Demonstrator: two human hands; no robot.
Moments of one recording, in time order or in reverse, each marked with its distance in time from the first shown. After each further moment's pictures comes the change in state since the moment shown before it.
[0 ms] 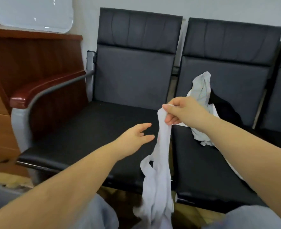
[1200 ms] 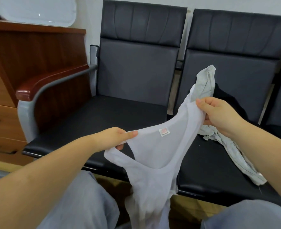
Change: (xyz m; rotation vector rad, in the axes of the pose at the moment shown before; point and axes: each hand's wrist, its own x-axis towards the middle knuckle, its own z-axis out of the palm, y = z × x) left_hand -0.012 -0.032 -0.036 0.333 -0.049 -0.275; right_hand -0.030 0.049 -0.035 0.239 0.176 0.142
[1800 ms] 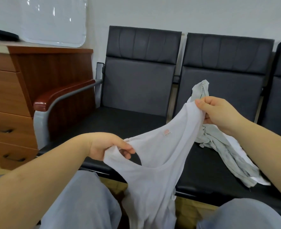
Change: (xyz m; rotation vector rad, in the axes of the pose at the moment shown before) left_hand -0.072 0.014 -0.031 -0.594 -0.368 -0.146; right_hand -0.030 -0.042 -0.021 -0.010 0.006 -0.095
